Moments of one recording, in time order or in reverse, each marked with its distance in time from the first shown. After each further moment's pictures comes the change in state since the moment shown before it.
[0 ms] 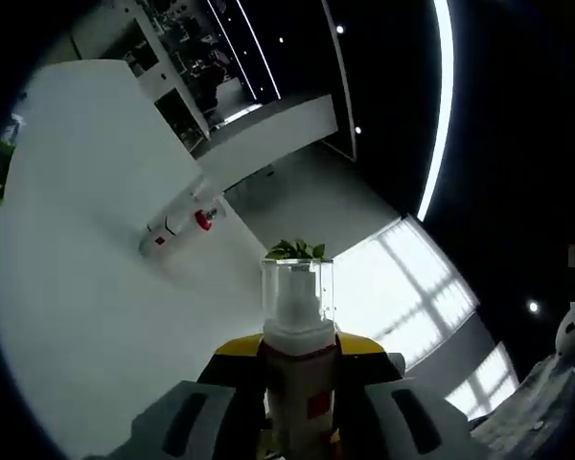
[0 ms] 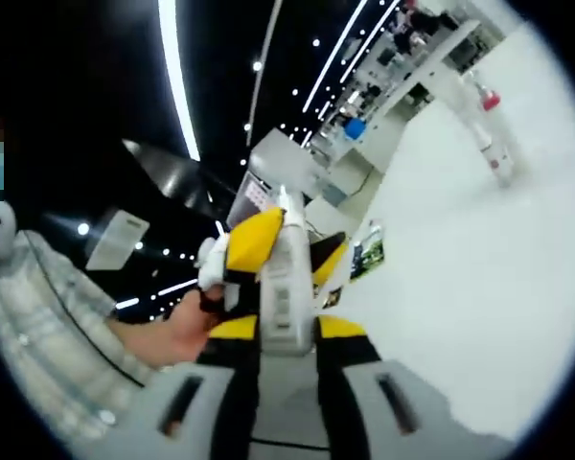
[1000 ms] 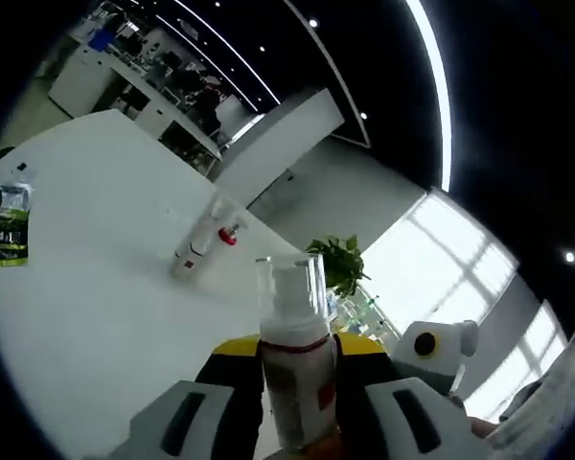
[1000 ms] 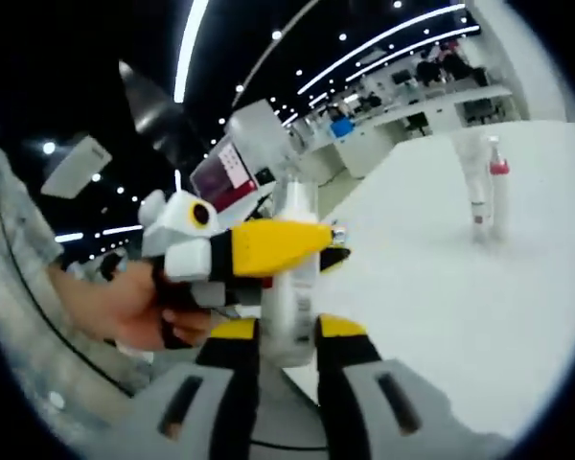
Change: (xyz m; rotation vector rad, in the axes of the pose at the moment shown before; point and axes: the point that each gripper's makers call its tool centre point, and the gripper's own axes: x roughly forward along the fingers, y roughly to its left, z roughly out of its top) left arm -0.005 0.009 -0.004 0.200 0.019 0.113; right arm 0.007 -0.005 -0.003 -0.227 0.090 -0.137
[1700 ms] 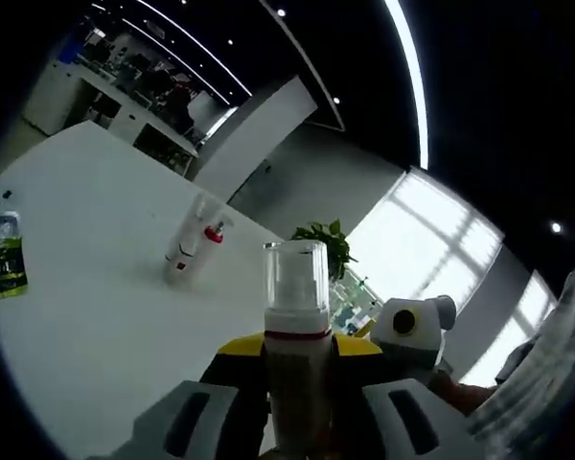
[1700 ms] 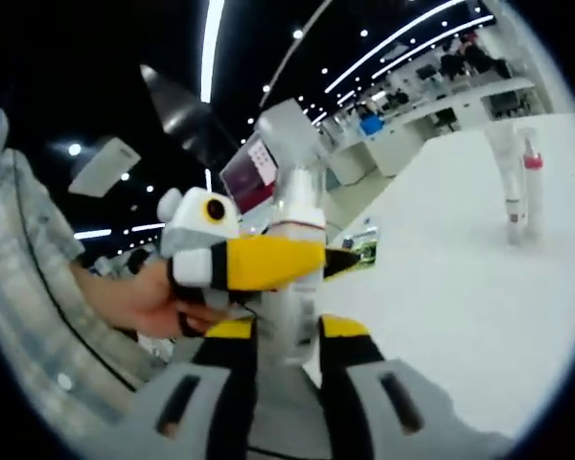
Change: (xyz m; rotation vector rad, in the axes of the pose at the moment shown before) left arm -0.025 0.003 -0.003 0.096 0.039 -0.014; right arm 0.022 0.023 -0.006 -0.042 0.030 0.127
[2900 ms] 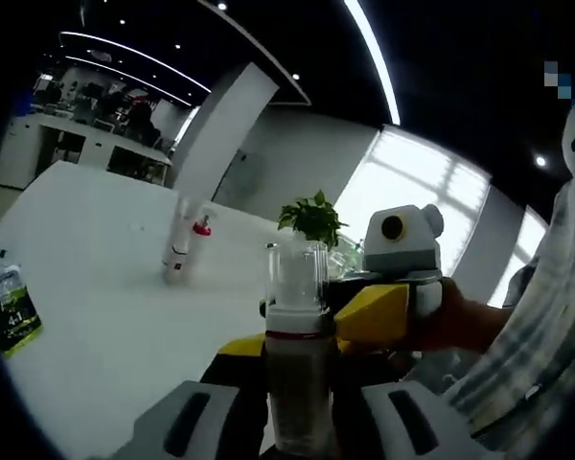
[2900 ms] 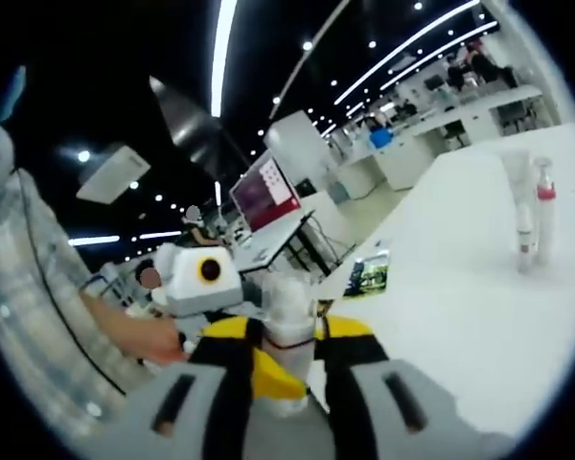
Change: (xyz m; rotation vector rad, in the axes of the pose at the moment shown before) left arm -0.018 -0.004 -0.029 0.228 0.111 -0.031; right arm 0.004 0.011 0.037 -0.001 -0.052 0.039
